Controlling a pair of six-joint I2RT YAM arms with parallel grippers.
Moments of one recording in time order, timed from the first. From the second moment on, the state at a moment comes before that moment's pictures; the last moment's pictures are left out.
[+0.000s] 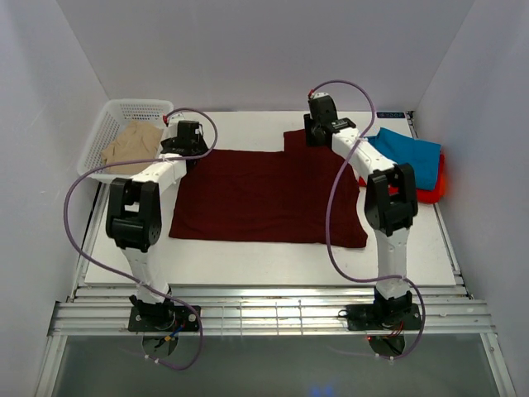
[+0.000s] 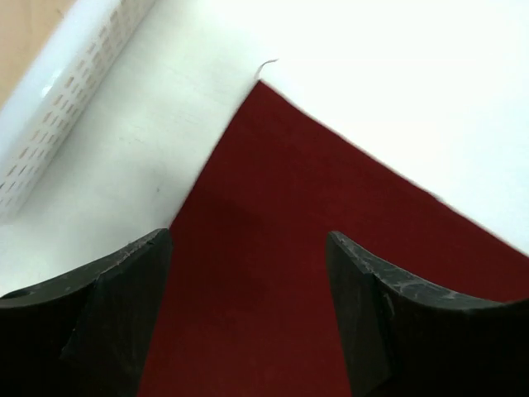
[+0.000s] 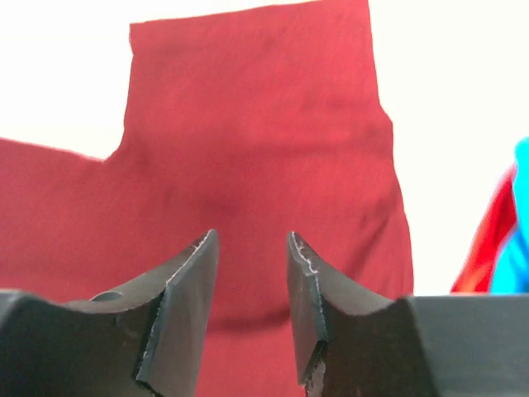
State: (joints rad) left arm -0.20 1.87 1.34 -0.14 -0.45 -0.48; right arm 0.40 2.07 1.80 -0.48 0.23 0.12
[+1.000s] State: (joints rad) left arm -0.10 2.33 1.71 0.00 -0.28 -0.33; right arm 0.11 2.64 2.31 -0.27 -0.10 0.03
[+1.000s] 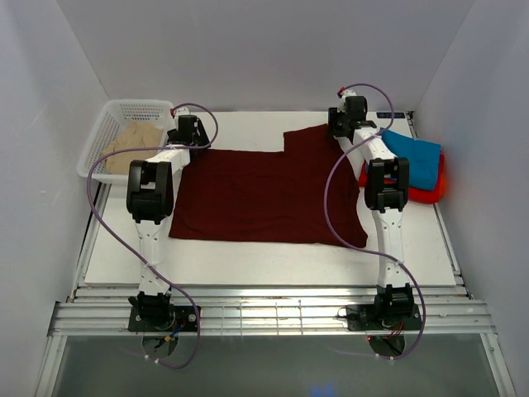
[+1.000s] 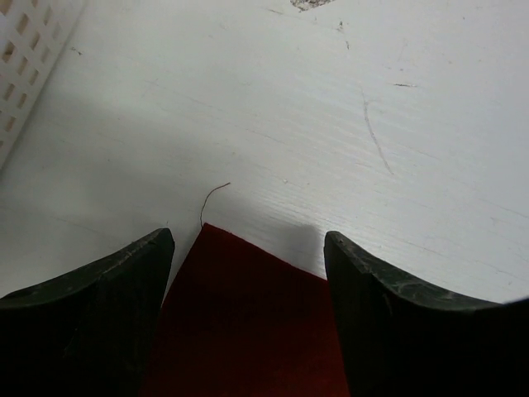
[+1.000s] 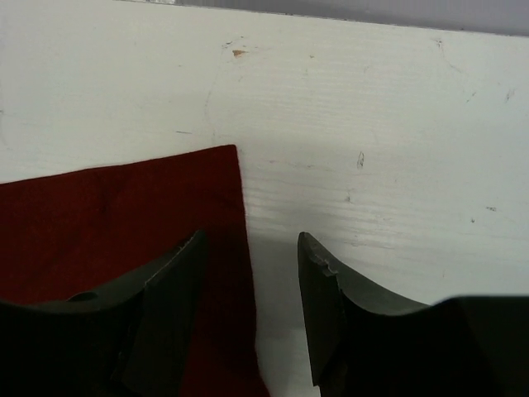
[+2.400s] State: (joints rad) left arm -0.07 2.35 1.72 0.02 -0.27 -0.40; right arm 0.13 2.67 2.33 -0.27 -0.23 0.04
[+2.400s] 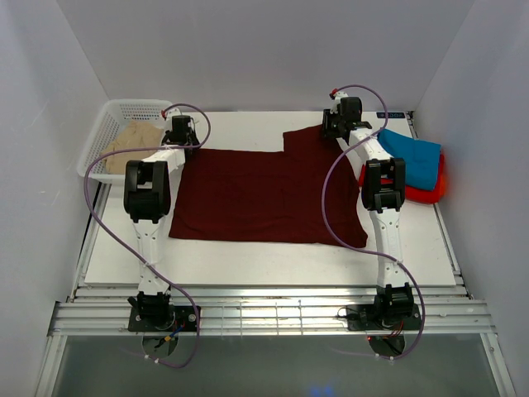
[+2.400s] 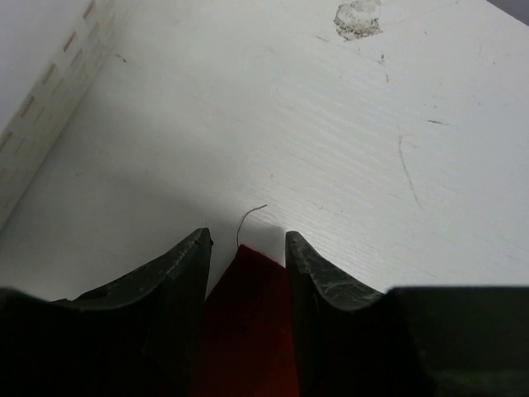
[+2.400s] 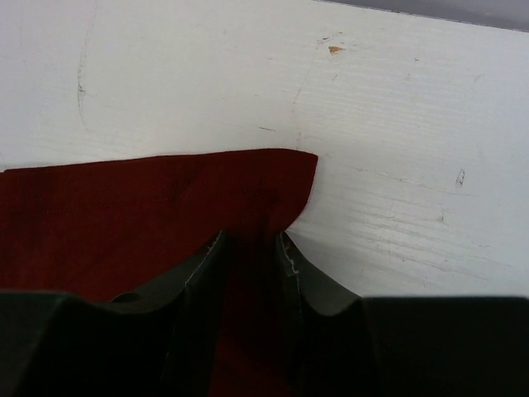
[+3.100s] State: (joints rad) left arm -0.07 2.31 1.65 0.02 -0.25 -0.43; right arm 0.13 2.67 2.33 -0.28 -0.23 0.05
